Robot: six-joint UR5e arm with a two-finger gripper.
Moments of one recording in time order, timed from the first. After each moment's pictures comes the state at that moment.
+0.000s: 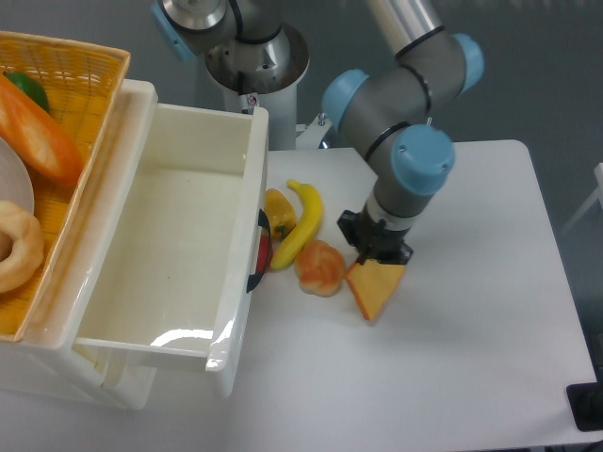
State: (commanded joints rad) arm 2.71 -1.97 -1.57 -1.18 1.46 1.20
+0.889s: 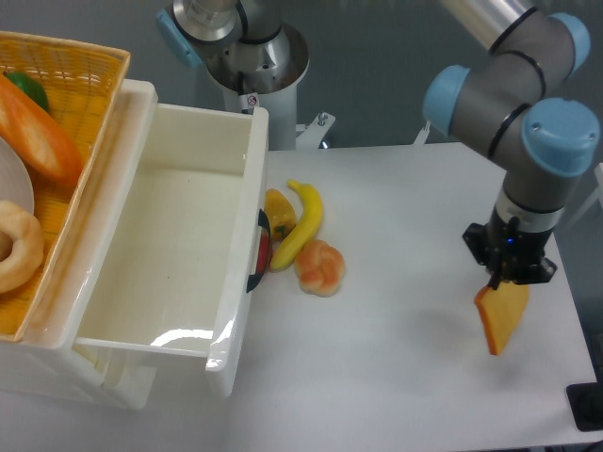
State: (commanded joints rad) arm 2.78 -2.10 -1.25 -1.26 1.64 1.52
